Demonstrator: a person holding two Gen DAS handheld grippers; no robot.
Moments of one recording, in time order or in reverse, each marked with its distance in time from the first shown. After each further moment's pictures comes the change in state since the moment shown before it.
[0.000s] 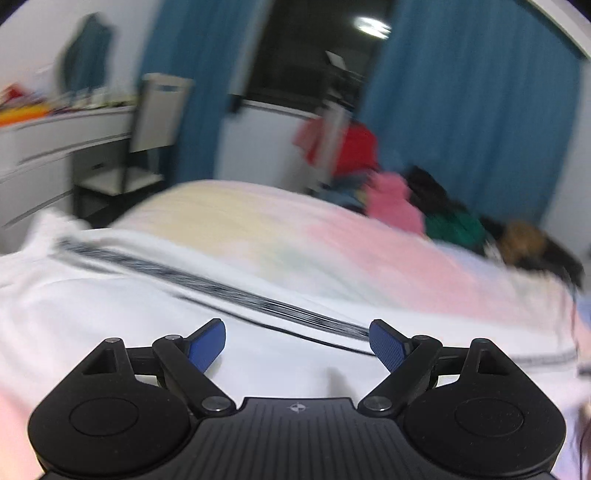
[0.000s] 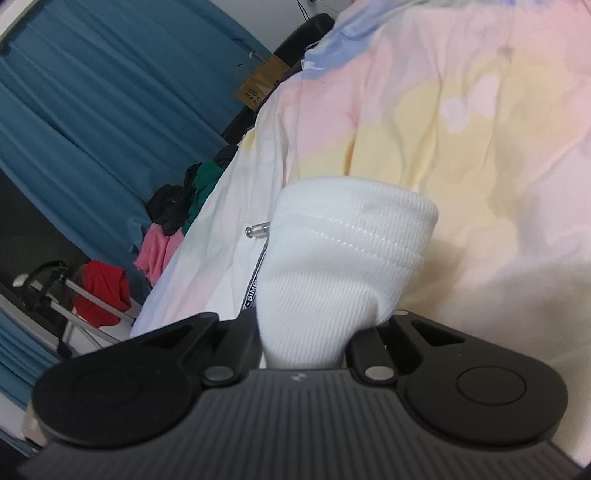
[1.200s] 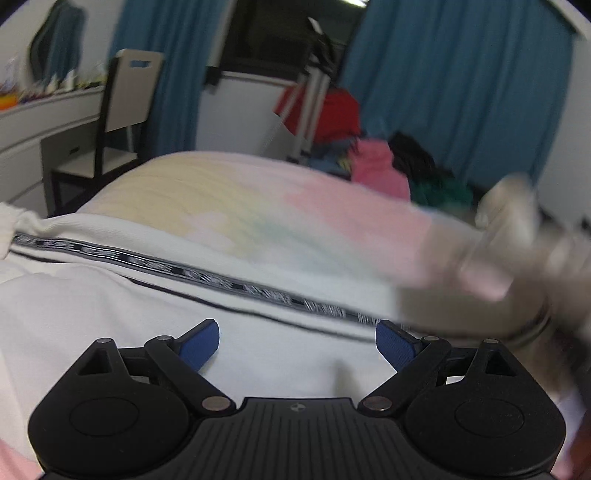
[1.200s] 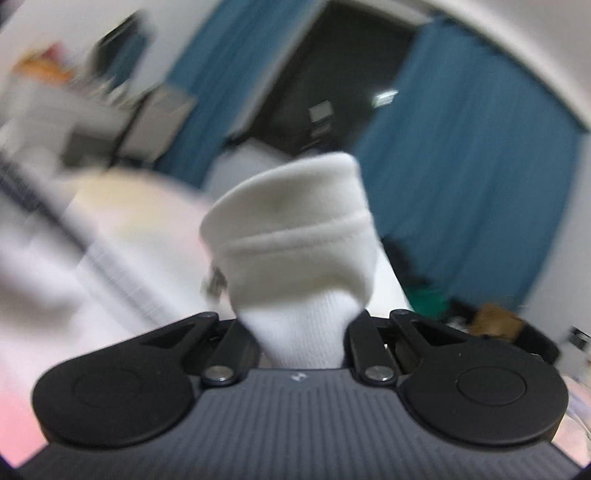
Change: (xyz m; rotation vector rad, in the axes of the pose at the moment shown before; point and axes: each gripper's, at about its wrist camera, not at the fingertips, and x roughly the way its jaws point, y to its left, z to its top) left arm 0.015 0.020 0.002 -0.044 0.061 -0.020; right arm -0.155 0.218 -0.303 -1.516 -0.212 0.394
